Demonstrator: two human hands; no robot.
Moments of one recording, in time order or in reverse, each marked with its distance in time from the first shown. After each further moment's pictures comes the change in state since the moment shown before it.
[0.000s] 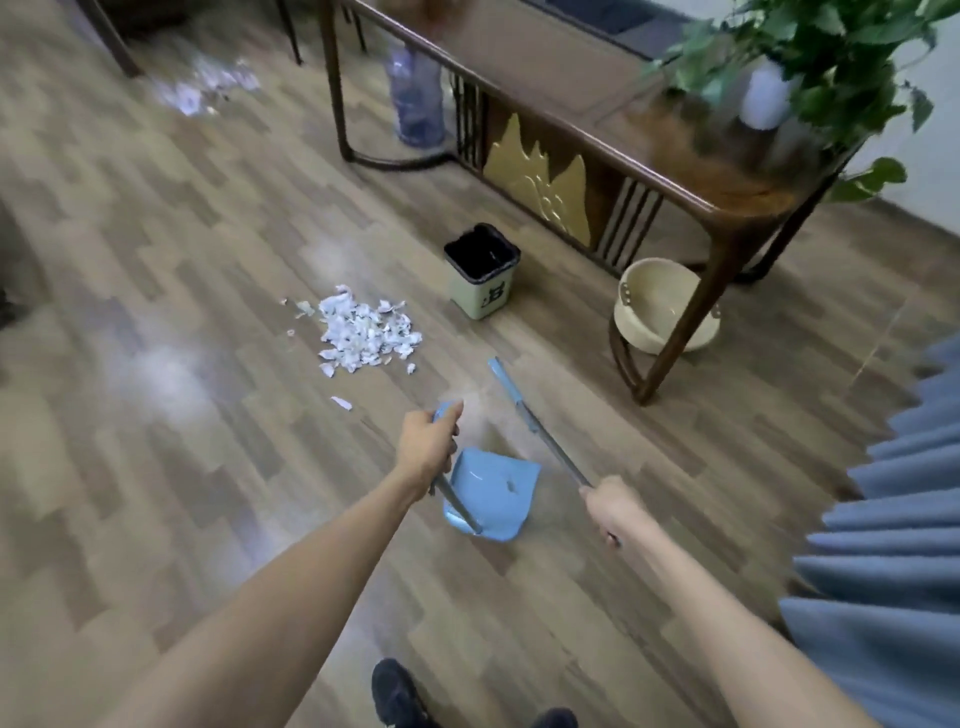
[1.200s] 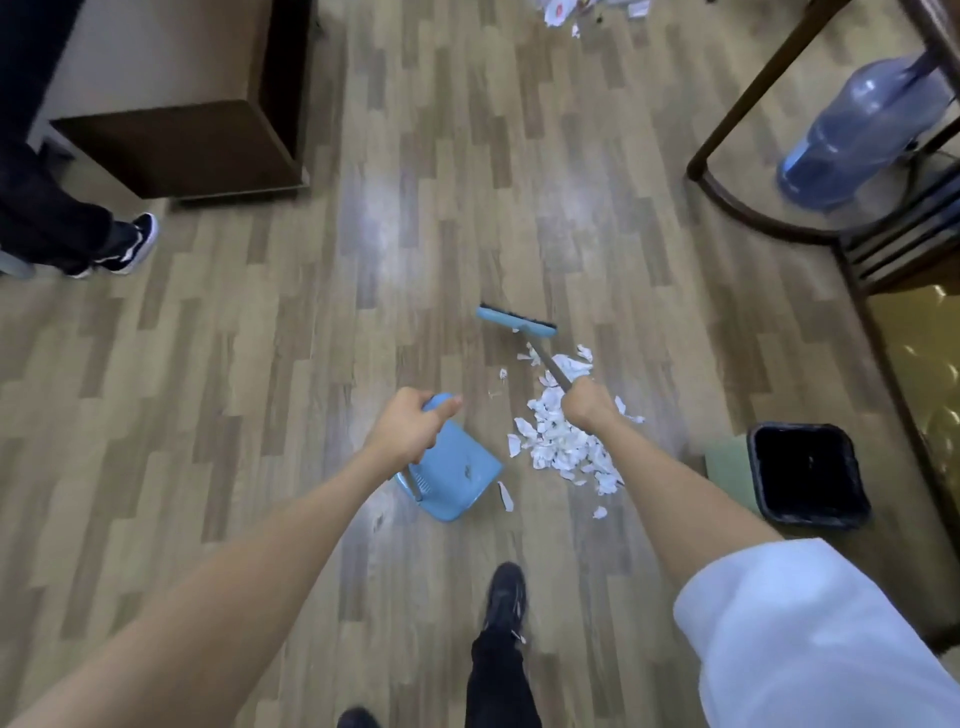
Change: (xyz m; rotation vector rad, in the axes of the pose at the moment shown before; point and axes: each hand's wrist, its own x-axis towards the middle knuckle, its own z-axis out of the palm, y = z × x) left_hand 0.445 0.148 -0.479 0.044 0.375 -0.186; right_hand 0.260 -0.788 0.335 -0.791 -0.286 -0.619
